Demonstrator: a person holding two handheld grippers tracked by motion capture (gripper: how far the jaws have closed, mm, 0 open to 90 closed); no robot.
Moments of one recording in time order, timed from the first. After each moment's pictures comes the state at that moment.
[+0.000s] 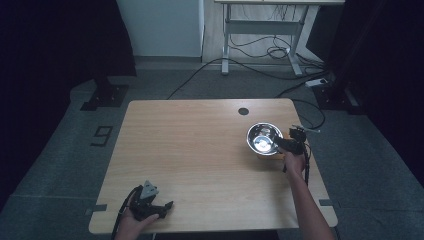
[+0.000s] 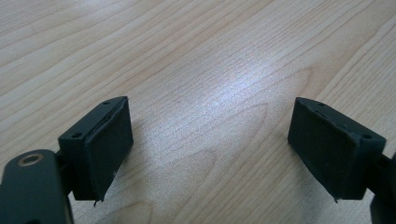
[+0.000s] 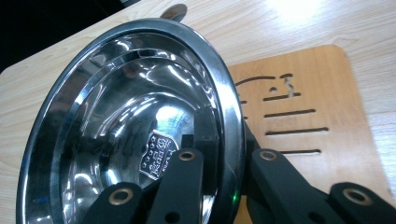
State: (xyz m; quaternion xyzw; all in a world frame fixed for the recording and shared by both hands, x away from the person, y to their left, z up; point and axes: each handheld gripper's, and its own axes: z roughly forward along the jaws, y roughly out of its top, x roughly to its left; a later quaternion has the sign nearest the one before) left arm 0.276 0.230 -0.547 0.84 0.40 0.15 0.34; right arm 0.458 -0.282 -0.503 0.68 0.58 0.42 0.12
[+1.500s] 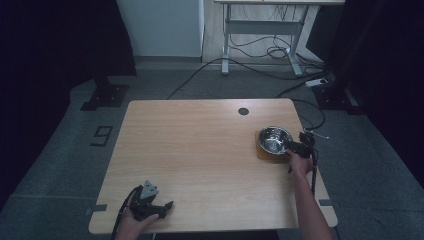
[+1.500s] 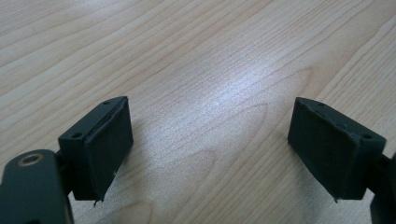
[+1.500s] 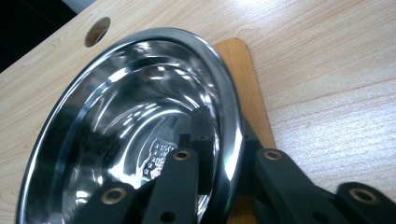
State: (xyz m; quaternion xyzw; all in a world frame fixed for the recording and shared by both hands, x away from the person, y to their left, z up) left arm 0.276 0.230 -0.547 0.84 0.40 0.15 0.34; right arm 0.470 -0.322 -0.542 0.74 0.52 0.41 0.13
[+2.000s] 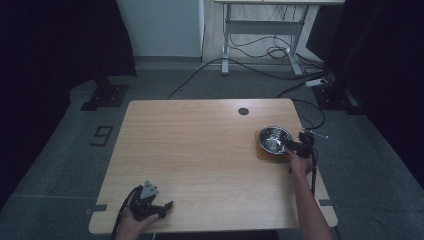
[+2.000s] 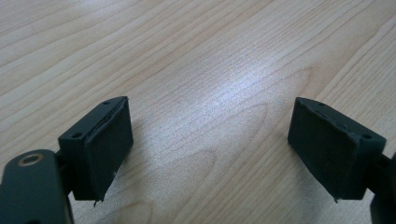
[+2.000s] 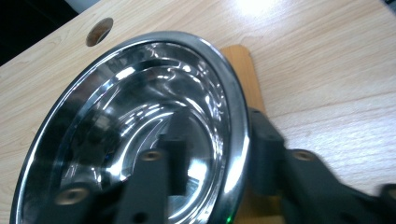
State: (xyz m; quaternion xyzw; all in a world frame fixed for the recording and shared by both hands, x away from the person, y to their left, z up) left arm 0.276 0.230 -0.547 0.84 0.40 0.15 0.34; right arm 0.470 -0.321 -0.540 0.73 0.53 0.41 0.15
